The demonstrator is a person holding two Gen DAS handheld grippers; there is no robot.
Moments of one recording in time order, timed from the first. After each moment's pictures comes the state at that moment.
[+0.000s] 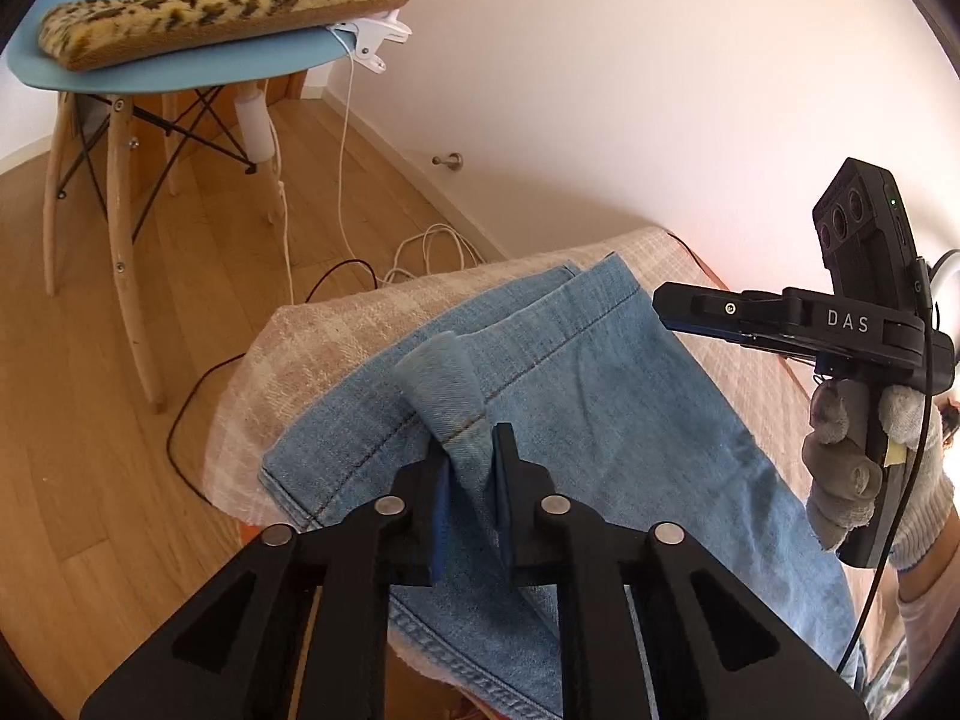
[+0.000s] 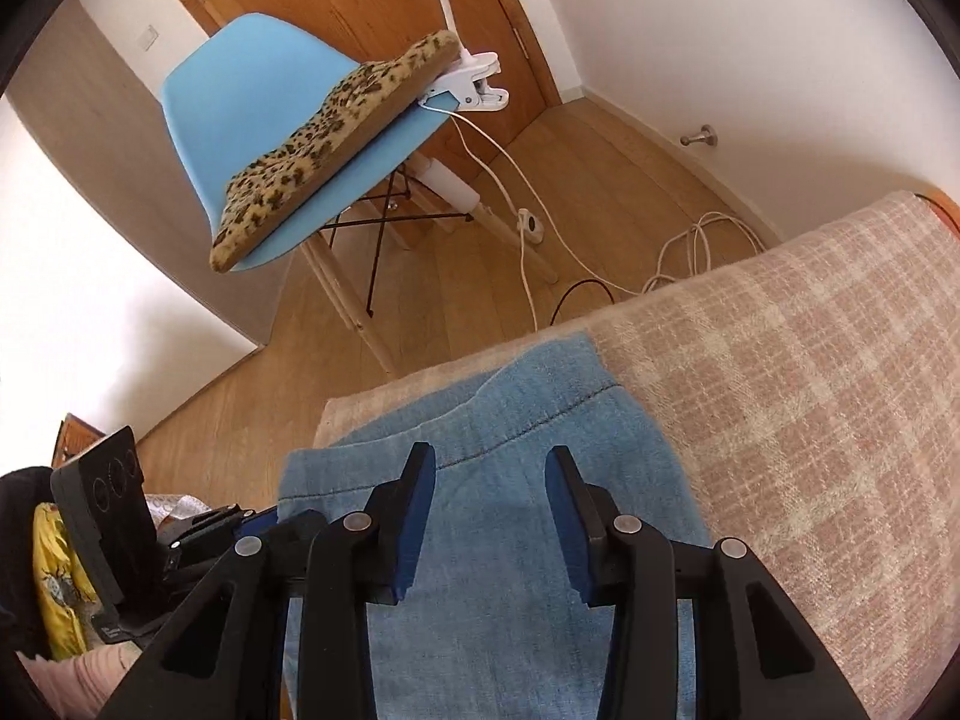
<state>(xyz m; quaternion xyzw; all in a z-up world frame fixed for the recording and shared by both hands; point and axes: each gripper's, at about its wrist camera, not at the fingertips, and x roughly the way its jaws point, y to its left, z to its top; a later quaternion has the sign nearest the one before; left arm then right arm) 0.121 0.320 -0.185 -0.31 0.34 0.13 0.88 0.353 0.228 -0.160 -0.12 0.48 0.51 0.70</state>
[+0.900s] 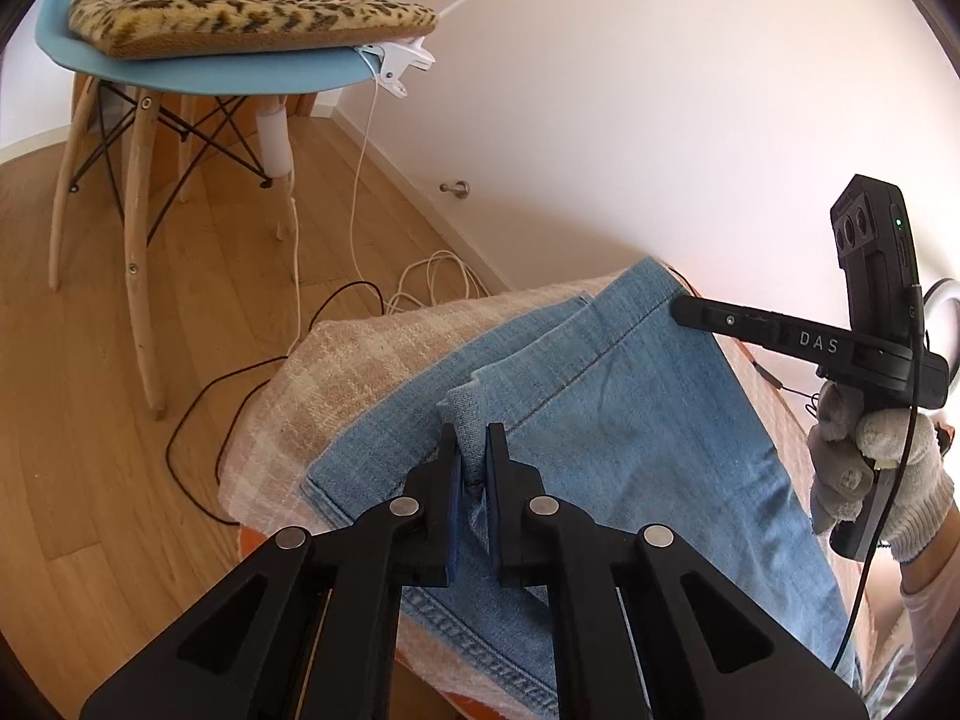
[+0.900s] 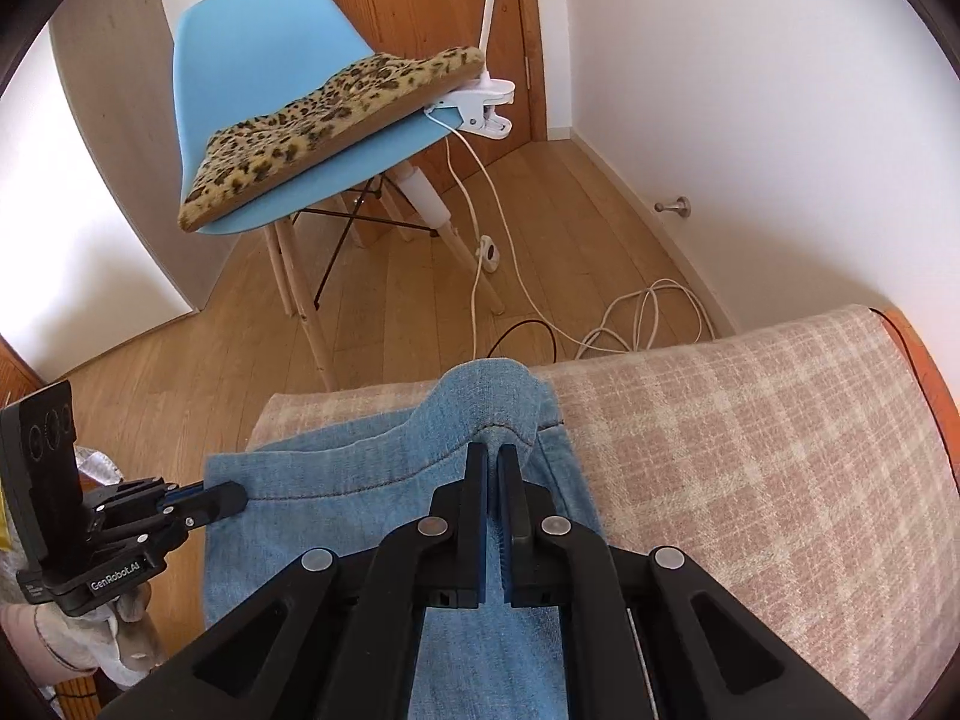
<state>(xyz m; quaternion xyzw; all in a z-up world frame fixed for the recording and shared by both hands) 0.104 0.329 -0.190 -0.32 0.31 0.13 0.89 0.335 0.244 -0.137 -0.20 0.40 0.50 0.74</state>
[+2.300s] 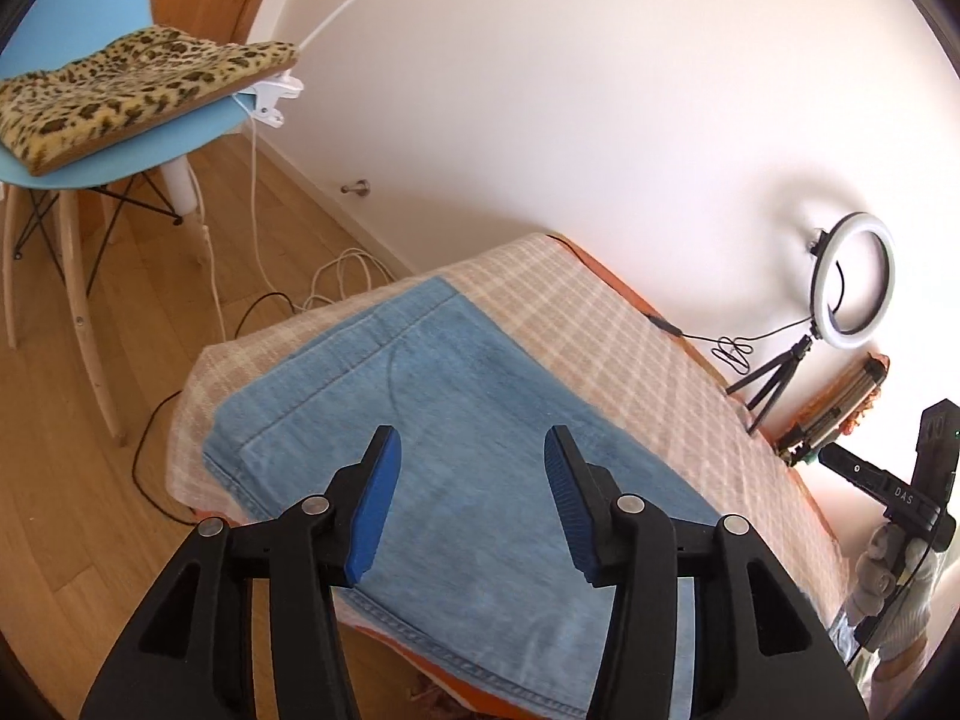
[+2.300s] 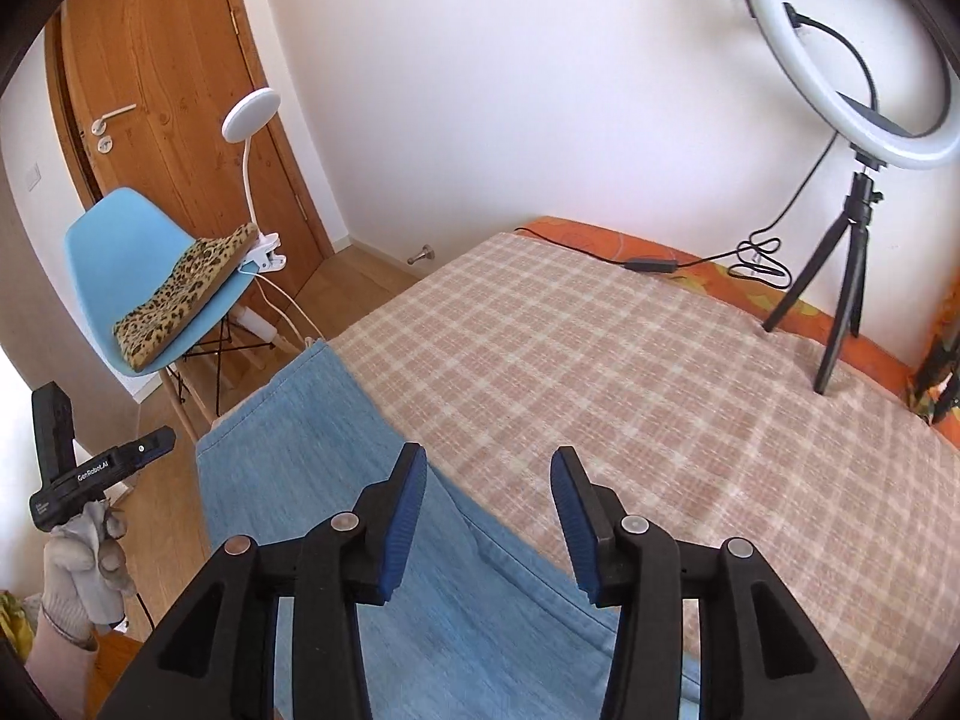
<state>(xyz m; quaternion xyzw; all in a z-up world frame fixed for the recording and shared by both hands) 0.103 0.258 -0.111 -0.28 0.32 0.03 0.90 0.240 -0.107 -0.057 -0.01 0.39 0.27 0.88</state>
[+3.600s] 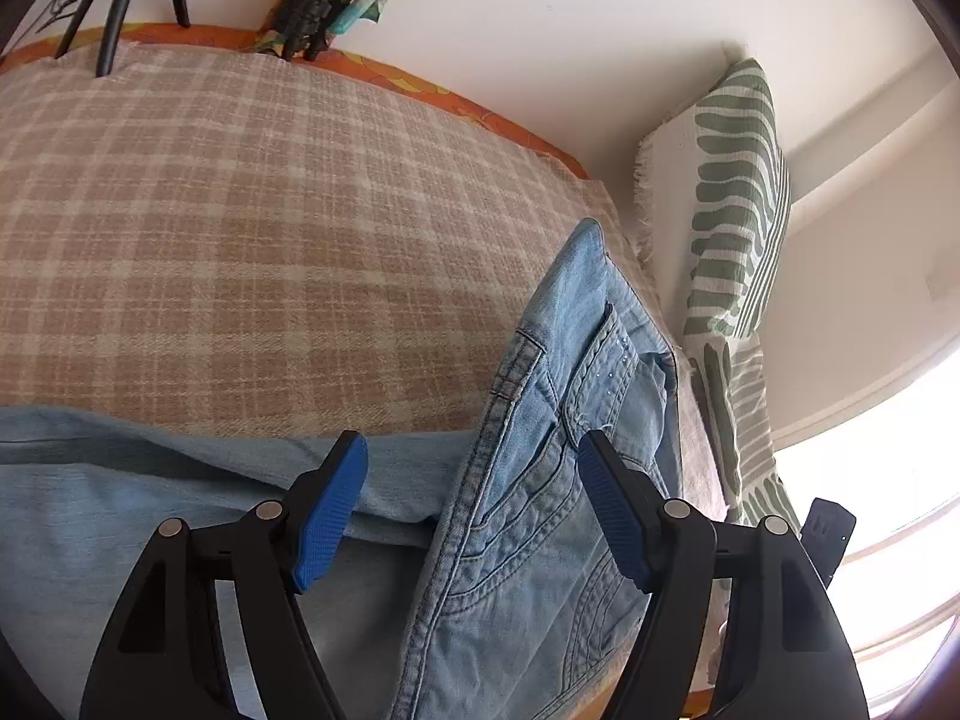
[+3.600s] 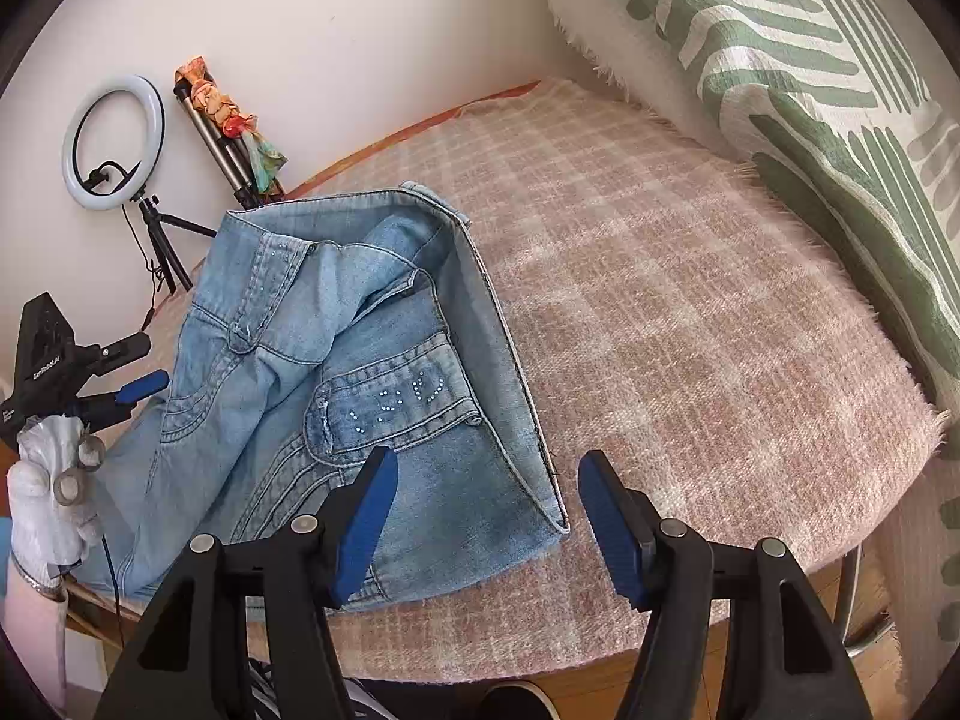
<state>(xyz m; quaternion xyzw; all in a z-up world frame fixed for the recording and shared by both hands) 0.184 -0.289 -0.131 -0.10 0.54 -0.40 0.74 -0.081 -0.582 -0.169 0.26 0.43 -0.13 0.86</state>
